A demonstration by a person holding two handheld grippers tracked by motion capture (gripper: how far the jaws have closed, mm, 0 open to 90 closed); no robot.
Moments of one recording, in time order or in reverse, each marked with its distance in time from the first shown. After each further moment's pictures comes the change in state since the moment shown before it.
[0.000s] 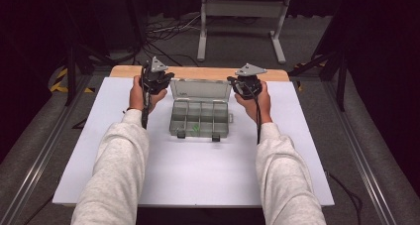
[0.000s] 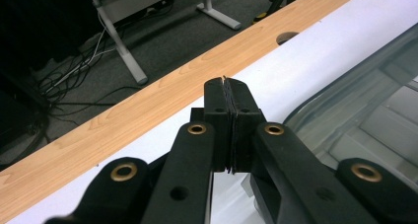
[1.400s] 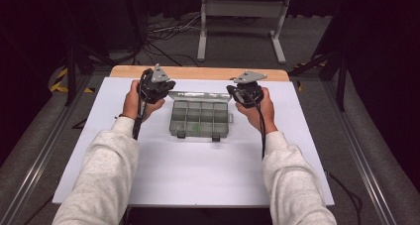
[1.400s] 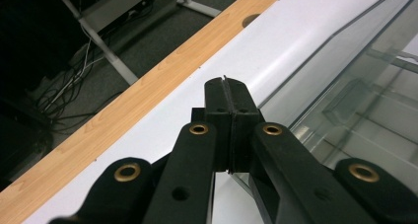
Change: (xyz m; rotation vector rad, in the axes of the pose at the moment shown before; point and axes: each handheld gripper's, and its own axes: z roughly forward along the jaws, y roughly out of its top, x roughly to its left) left arm -0.027 -0.002 -0.041 0.031 -0.062 0.147; right arm 0.024 0.002 -0.034 0.078 0.052 -0.041
